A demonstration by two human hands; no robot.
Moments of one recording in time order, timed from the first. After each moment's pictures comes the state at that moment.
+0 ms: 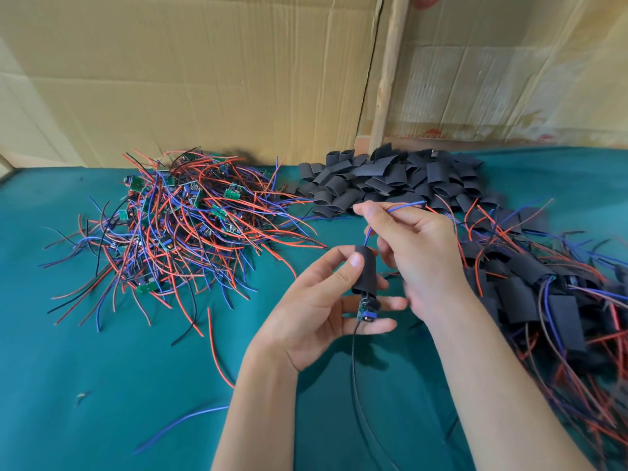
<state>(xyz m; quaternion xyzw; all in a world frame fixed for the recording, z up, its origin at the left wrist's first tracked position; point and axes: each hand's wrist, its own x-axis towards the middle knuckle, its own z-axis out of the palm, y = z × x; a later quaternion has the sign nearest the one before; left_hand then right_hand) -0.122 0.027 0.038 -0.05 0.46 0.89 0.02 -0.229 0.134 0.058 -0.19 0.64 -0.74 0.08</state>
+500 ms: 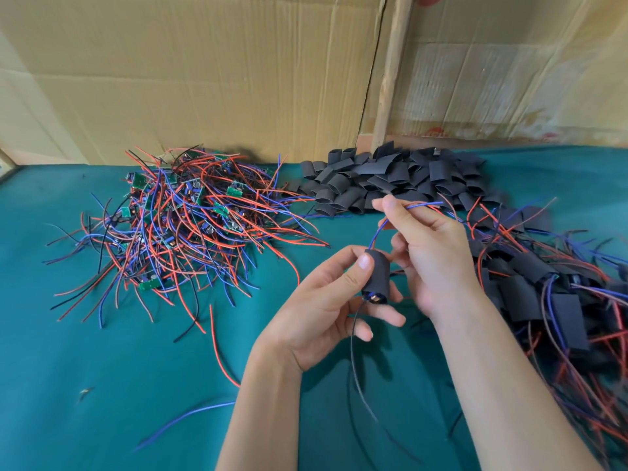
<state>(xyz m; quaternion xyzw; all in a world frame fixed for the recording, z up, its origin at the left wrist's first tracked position) -0.120 0.030 0.040 0.00 0.52 0.86 0.03 -0.232 0.137 0.059 -0.10 0.60 -0.79 0.13</state>
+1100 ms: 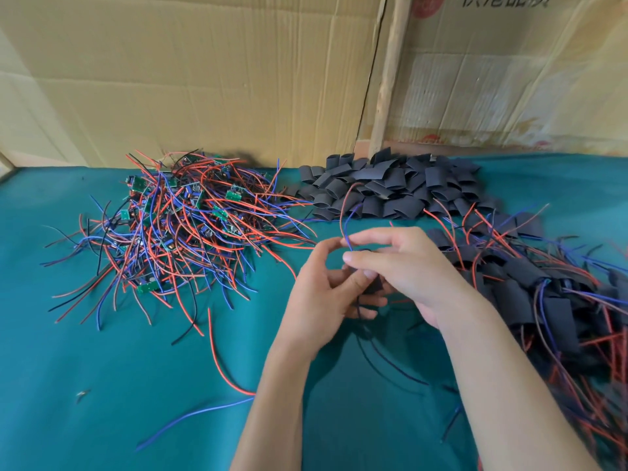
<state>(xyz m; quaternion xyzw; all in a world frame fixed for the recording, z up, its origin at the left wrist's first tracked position) -0.137 0.036 0.027 -0.10 0.62 0.77 -0.13 -0.224 0.144 0.069 -0.19 0.75 -0.58 0.26</state>
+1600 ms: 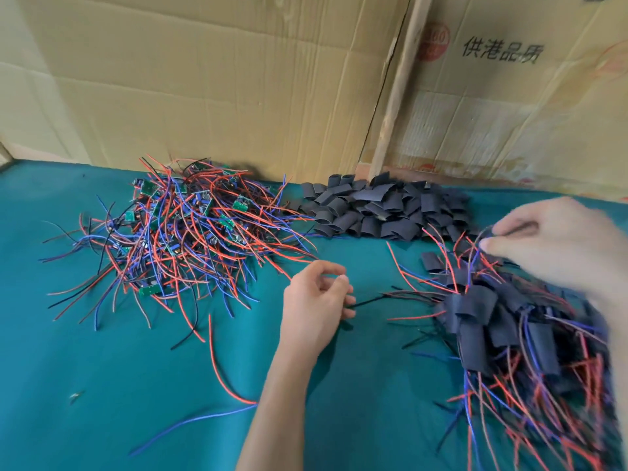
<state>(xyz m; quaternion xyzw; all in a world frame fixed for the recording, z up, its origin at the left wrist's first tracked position) -0.145 0.028 0.016 -0.24 0.65 0.69 -0.23 -0.268 0.237 0.155 -0.12 0.97 -0.20 -0.02</state>
